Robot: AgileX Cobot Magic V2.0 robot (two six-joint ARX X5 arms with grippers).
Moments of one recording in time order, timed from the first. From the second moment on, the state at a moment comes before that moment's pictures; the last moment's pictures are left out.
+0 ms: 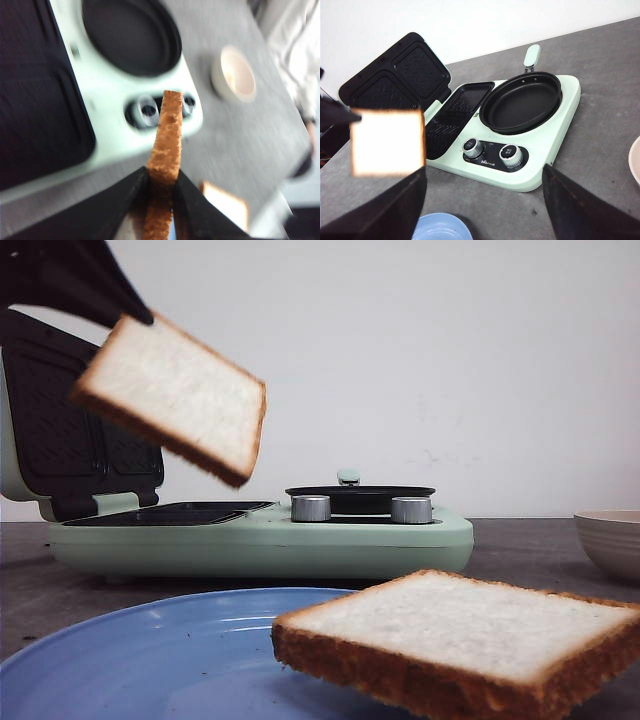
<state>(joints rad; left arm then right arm) -0.21 1.21 1.11 -0.61 0.64 -0.20 0.09 0.36 0.53 -0.41 -0.55 0.39</state>
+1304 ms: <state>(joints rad) -0.39 1.67 1.37 -0.15 -0.15 0.04 0.10 0.36 0.53 -0.44 -0.52 0.36</state>
